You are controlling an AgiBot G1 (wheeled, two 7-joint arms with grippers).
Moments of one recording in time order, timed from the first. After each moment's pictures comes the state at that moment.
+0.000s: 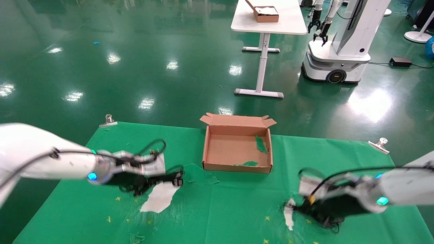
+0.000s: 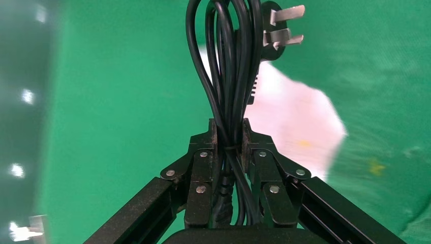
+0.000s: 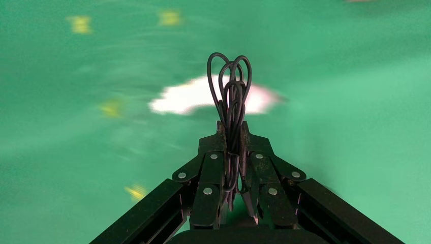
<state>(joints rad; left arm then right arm) -1.59 1.16 0.77 -0.75 2.11 1.13 -0.26 1.54 -0.99 -0.72 0.64 -1.89 -1.24 0.15</state>
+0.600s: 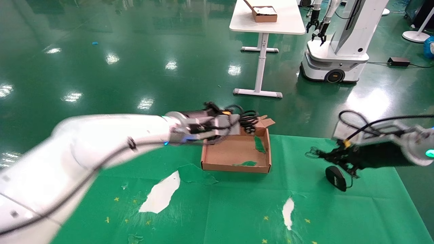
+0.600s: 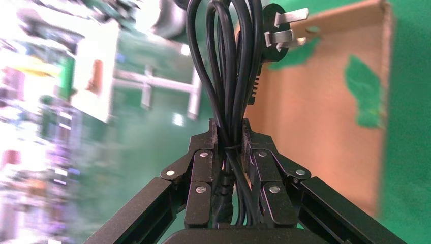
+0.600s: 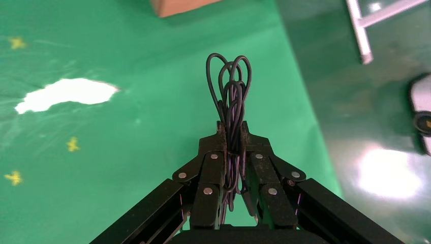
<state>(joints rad) -1.58 1.36 0.86 -0.83 2.09 0.69 -0.13 1.70 -0.90 -0.67 0.63 -1.89 -1.22 0.17</state>
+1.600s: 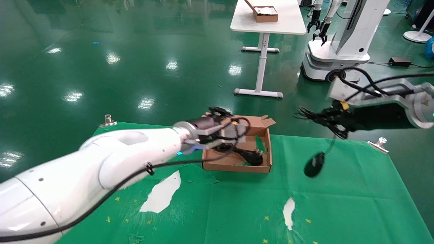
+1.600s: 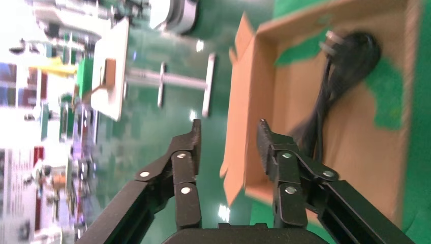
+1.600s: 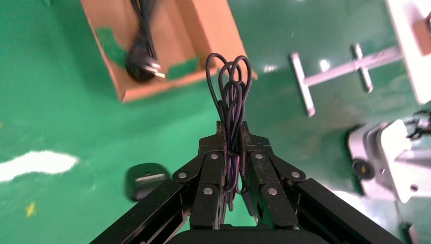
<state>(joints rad) -1.68 1.36 1.33 -0.70 1.90 0.35 -0.29 1.77 -0.89 -0.63 0.79 -1.84 -1.21 0.21</state>
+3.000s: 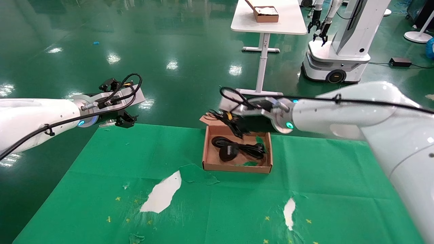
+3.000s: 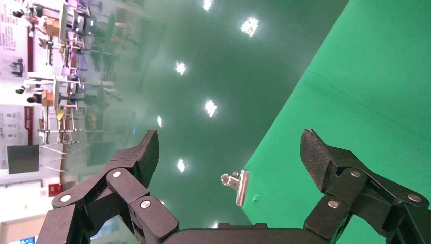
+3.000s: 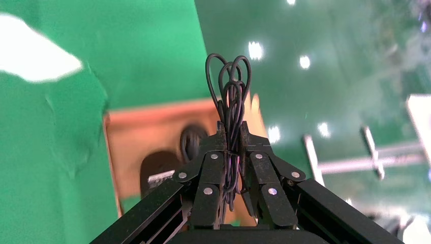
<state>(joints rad) -1.80 1.11 1.33 -0.58 1.93 0.45 -0.50 1.76 -1.37 -0.75 0.36 -1.70 -0.81 -0.06</state>
